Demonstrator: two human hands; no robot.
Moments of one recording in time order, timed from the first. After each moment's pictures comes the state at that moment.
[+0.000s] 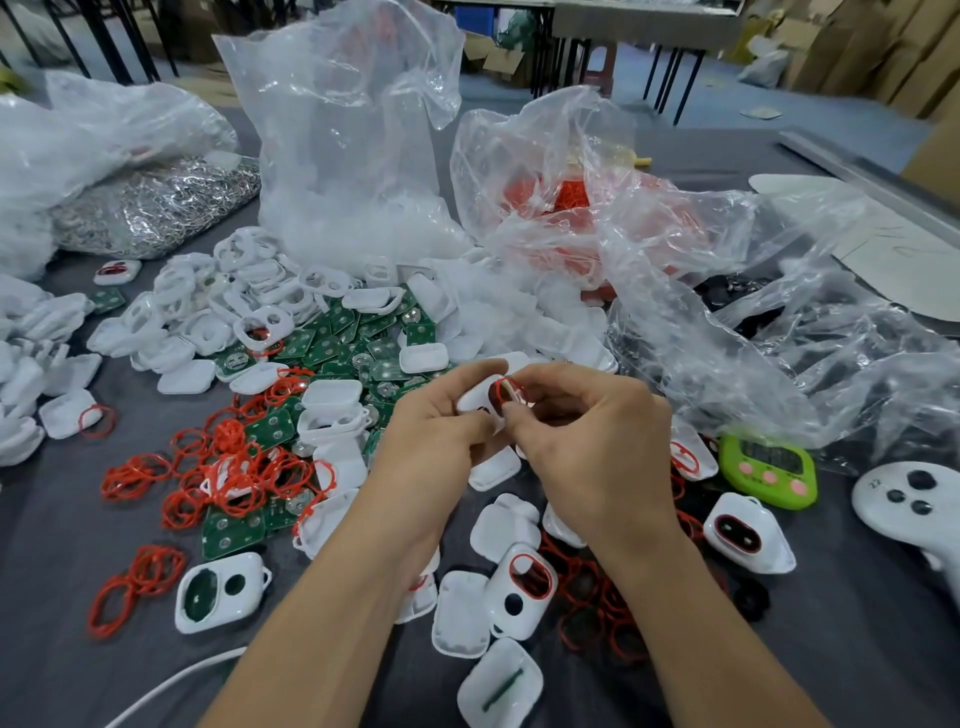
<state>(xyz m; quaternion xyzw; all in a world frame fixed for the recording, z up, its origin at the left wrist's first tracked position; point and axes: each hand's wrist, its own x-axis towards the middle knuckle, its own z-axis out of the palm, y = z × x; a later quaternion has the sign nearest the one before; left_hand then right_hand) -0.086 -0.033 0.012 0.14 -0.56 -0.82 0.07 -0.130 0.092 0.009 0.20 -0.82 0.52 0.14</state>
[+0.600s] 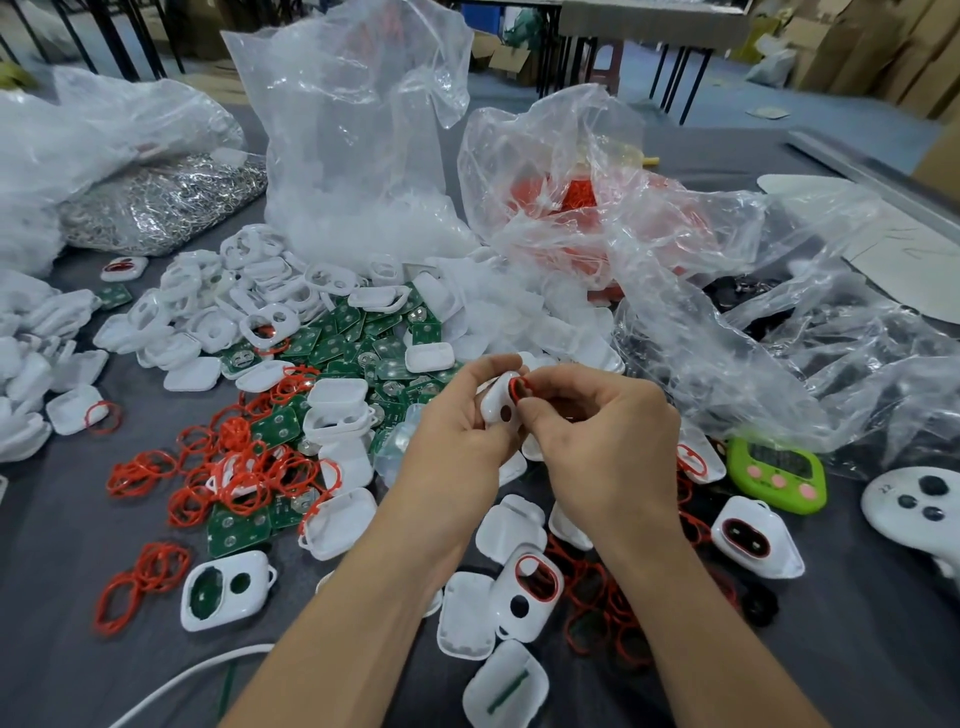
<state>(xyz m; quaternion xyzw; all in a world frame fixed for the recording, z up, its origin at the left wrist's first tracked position) -0.083 -0.020 0.008 0.12 -0.59 -0.80 0.08 -0.133 0.092 0.005 0.15 -0.81 0.56 0.11</state>
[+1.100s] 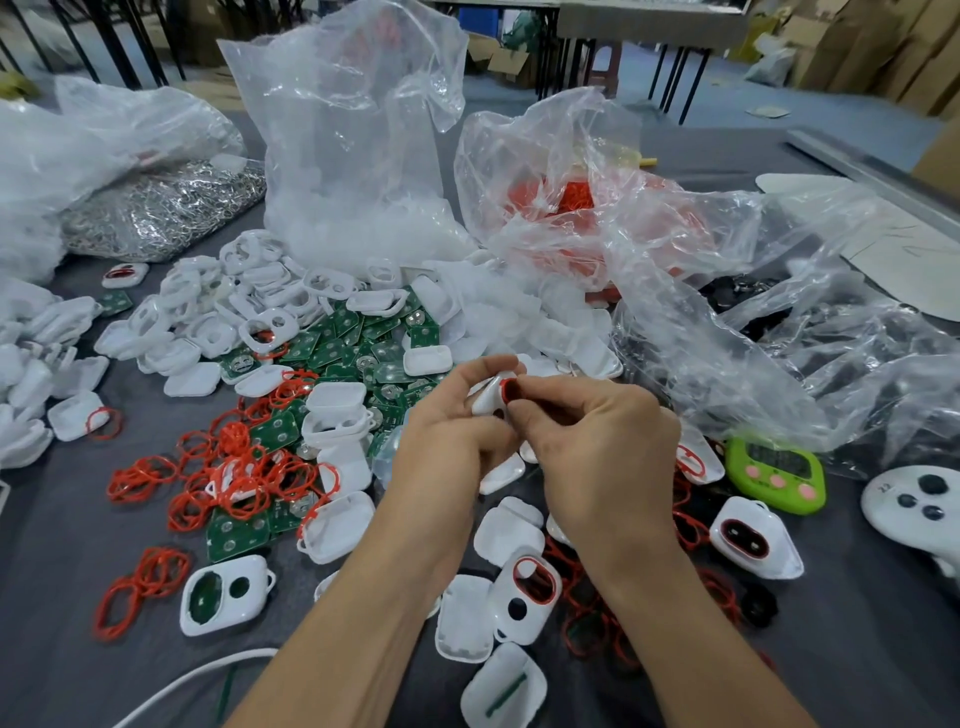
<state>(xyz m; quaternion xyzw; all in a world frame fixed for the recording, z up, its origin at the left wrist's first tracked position) -0.081 -0.023 0.011 0.12 -0.51 -0.85 0.08 -0.122 0.089 0.010 0.17 -0.82 0.53 0.13</state>
